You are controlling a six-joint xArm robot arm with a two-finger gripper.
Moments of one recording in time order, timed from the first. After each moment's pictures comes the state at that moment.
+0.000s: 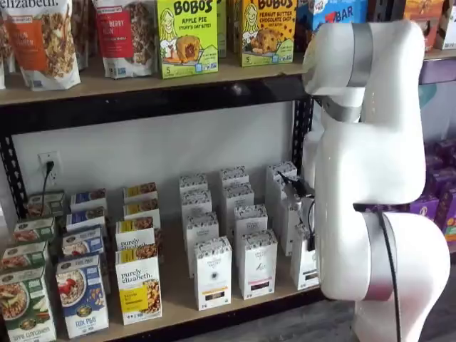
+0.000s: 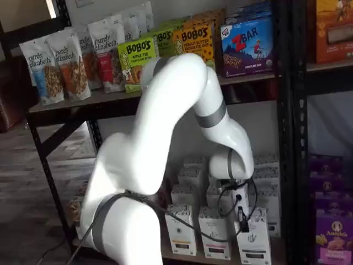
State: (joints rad) arm -0.32 0.78 -1.15 -0.16 0.30 -1.74
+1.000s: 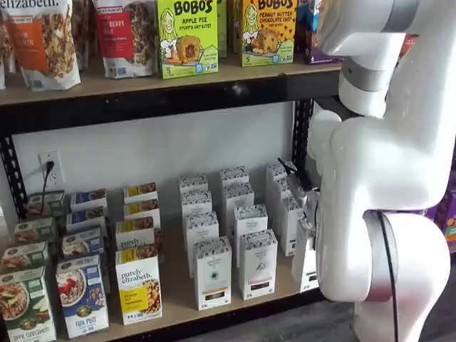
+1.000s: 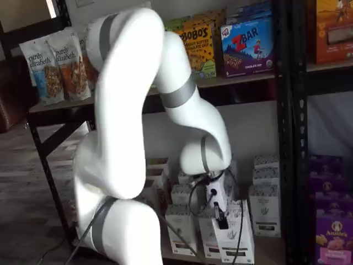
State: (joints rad) arm -0.29 0.20 -0.54 -0.31 0.21 -1.57
